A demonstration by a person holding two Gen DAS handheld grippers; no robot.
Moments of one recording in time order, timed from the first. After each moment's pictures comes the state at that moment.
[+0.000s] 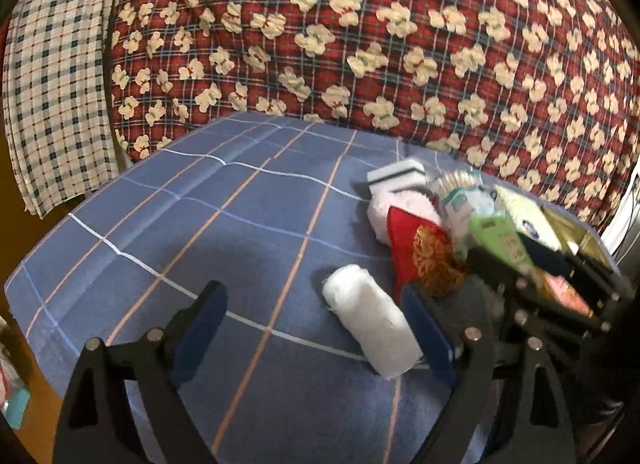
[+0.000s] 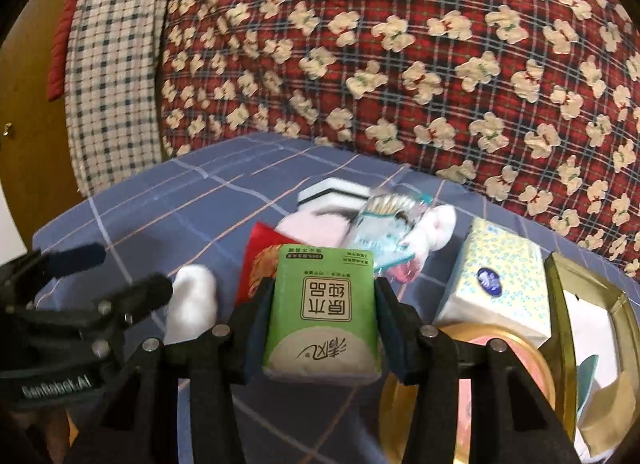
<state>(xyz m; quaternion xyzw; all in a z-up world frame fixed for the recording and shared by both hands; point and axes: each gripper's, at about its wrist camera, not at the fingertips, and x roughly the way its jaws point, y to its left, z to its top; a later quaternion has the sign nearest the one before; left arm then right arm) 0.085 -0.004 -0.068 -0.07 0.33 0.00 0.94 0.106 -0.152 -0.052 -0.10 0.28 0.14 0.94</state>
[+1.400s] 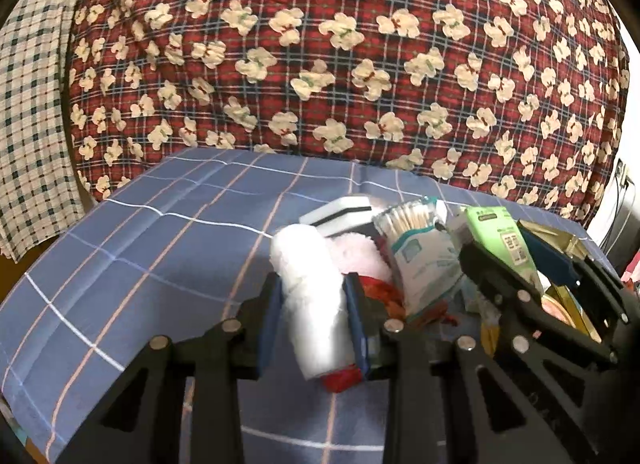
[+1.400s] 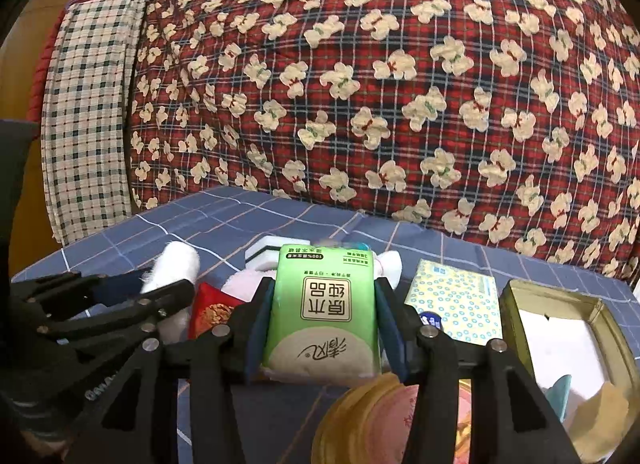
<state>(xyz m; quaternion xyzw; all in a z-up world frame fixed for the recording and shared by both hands) 0.126 -0.050 -0.053 -0.05 0.28 -0.04 0.96 0.110 -0.181 -0.035 -0.07 0.19 0.09 0.97</state>
